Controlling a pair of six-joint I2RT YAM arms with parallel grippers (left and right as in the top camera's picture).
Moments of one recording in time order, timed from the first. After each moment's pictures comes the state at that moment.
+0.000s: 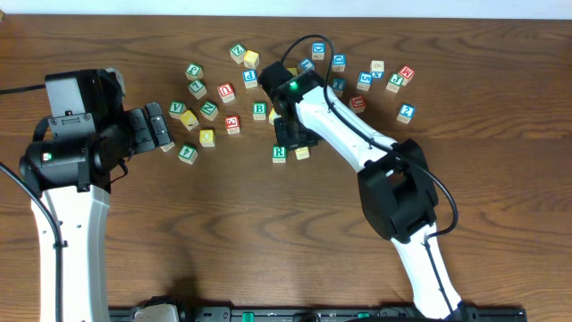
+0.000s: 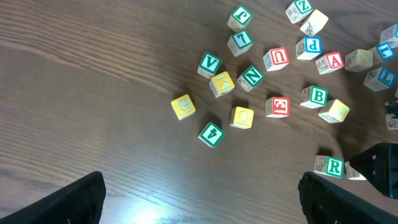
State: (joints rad) left arm 0.15 1.28 1.35 -1.02 0.05 -0.15; right arm 0.62 2.36 2.00 -1.16 0.07 0.46
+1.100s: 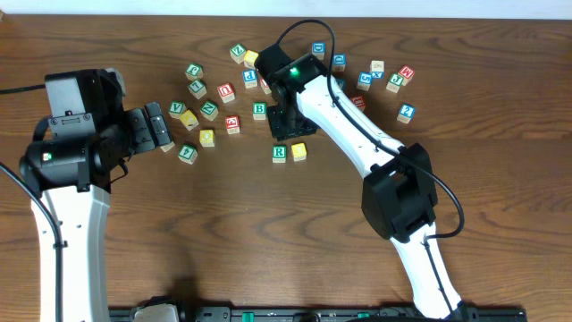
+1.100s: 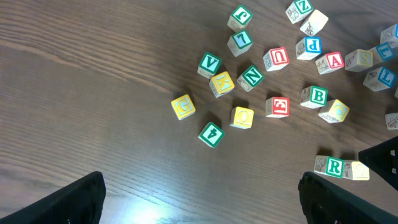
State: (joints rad) left arm 0.15 1.28 1.35 -1.02 0.05 -0.15; right arm 0.62 2.36 2.18 -1.28 -0.01 0.40
